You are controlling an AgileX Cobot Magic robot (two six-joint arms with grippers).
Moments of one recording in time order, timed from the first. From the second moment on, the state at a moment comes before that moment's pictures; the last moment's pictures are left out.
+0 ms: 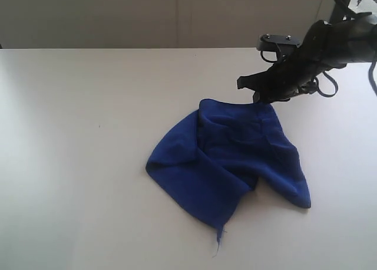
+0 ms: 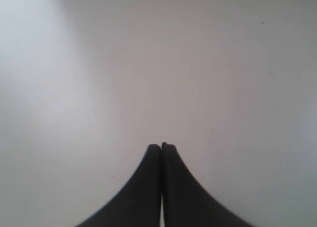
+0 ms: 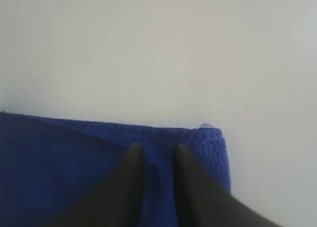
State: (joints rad) left arm 0.06 0.00 0.02 -0.07 0.52 0.13; right arm 0.02 2.13 -1.47 0.38 0.48 -0.23
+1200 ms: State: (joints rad) left arm 0.06 0.00 0.02 -0.07 0.52 0.13; right arm 0.02 2.14 -1.47 0.45 0.46 -0.36
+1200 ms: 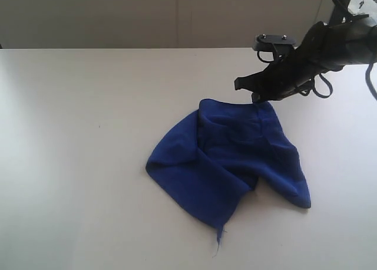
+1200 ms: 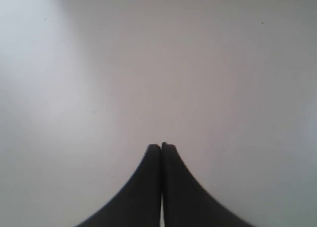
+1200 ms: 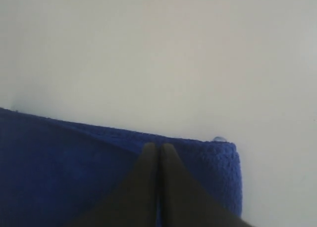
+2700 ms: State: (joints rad) left arm 0.06 0.00 0.02 -0.07 0.52 0.13; right arm 0.02 2.11 -1.47 0.46 0.45 -0.39
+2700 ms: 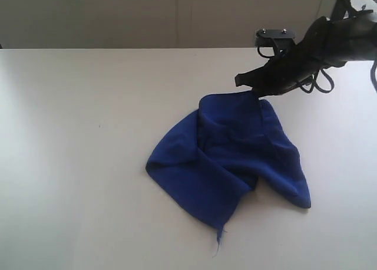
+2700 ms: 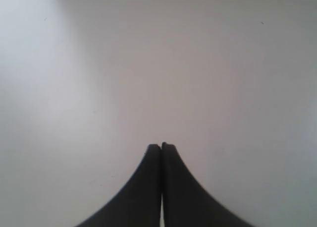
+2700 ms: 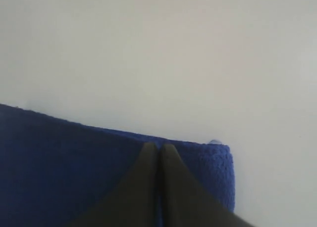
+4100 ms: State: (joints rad) left arm 0.06 0.00 0.02 -0.06 0.49 0.20; right arm 0.05 1.84 -1.29 0.39 0.59 -0.34
